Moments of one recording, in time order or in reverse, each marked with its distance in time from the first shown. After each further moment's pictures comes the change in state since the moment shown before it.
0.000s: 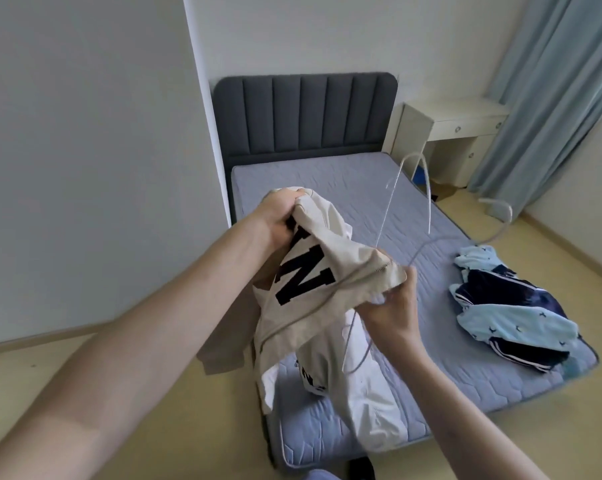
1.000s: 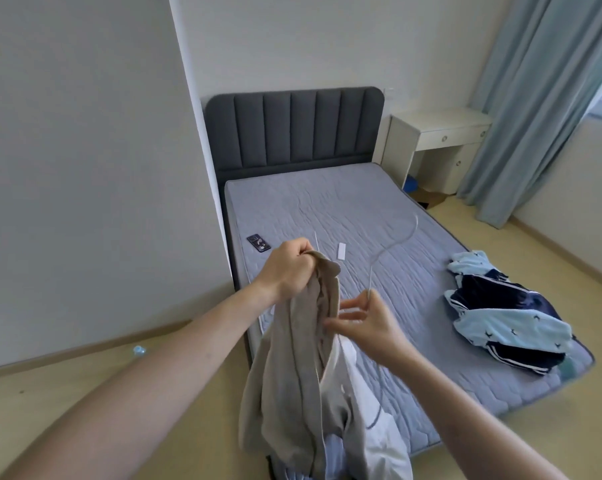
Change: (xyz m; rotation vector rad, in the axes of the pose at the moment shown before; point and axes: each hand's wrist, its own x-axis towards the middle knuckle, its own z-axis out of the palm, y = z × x) left_hand -0.035 -0.050 -0.002 0.873 0.029 0.294; right_hand 0.011 0.029 0.005 -0.077 -0.214 0.288
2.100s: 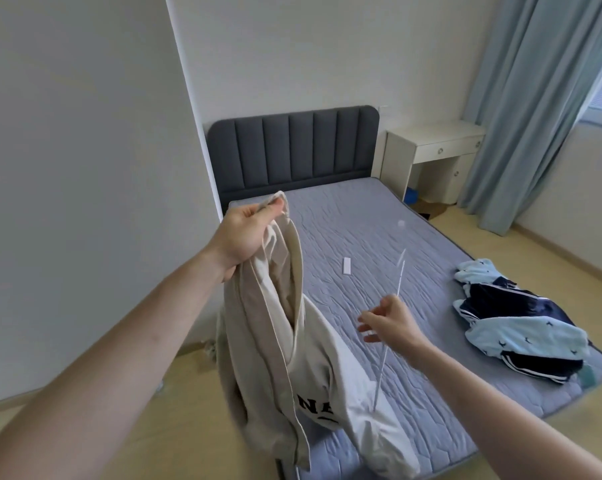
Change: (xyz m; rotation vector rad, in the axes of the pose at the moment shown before) left_hand 0.002 0.027 -0.100 -0.342 0.110 0.079; right_hand 0.026 -0.006 -0.014 -0.027 0.059 0.125
